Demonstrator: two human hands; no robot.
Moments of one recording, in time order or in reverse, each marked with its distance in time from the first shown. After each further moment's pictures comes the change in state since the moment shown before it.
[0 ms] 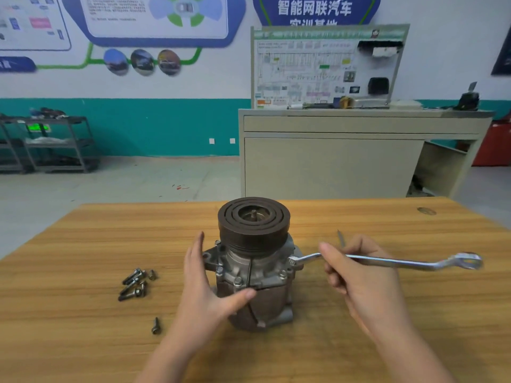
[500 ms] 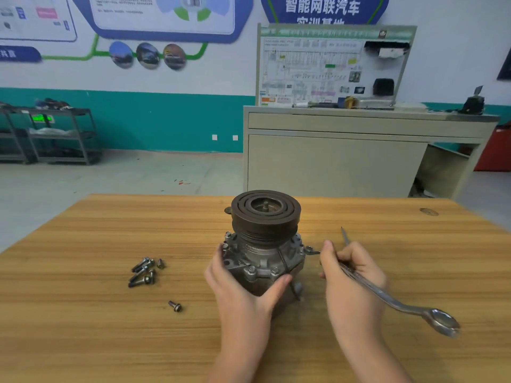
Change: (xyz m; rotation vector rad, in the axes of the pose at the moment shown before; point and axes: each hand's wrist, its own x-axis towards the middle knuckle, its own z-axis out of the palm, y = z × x) left_hand -0.024 0.025 0.056 -0.115 0.388 -0.028; right_hand -0.025 0.022 0.028 -0.436 0.309 -0.320
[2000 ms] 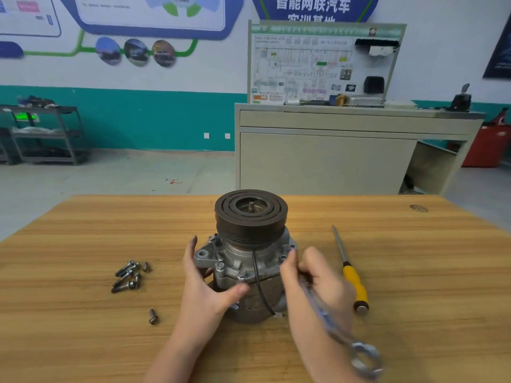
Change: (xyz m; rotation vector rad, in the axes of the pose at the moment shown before) left_hand 0.035 -0.038 -0.036 -0.154 -0.335 -0.063; right_hand -0.022 -0.020 0.013 -0.191 -0.110 -0.264
